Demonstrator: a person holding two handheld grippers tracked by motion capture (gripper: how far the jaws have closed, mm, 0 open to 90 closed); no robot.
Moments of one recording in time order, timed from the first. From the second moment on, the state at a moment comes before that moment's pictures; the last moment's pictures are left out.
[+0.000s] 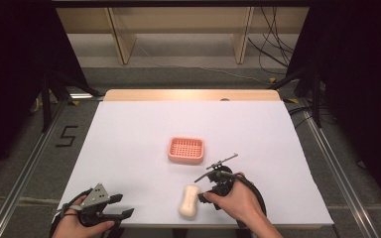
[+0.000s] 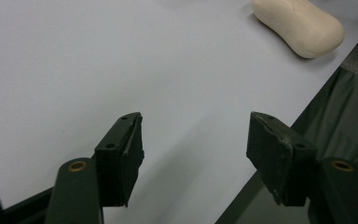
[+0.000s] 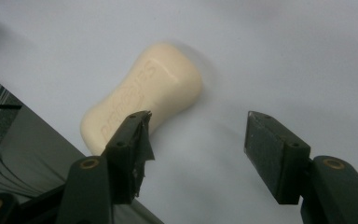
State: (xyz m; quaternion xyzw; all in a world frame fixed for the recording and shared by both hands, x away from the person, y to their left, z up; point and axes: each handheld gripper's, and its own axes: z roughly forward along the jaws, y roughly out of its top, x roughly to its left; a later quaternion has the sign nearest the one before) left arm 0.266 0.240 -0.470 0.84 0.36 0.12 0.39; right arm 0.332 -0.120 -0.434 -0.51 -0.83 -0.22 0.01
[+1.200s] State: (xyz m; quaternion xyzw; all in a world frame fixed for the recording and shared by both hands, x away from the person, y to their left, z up) left arm 0.266 0.239 -0.472 0.84 0.35 0.11 0.39; right arm 0.349 -0.062 -0.448 -0.55 -0.82 -0.16 0.02
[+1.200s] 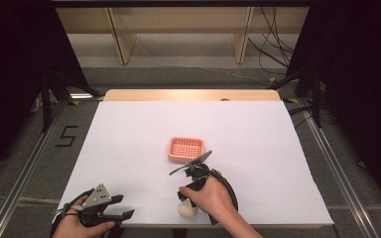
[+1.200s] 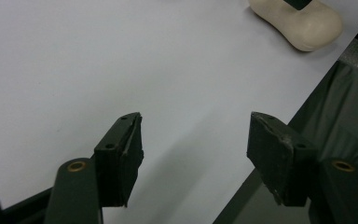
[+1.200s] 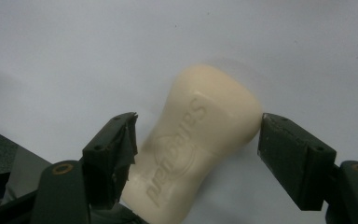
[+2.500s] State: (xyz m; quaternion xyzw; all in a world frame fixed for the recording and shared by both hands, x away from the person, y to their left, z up) left arm 0.267 0.238 -0.472 0.85 0.34 0.12 0.39; right arm 0.352 -0.040 -0.452 -0.43 -0.90 -0.06 0.04
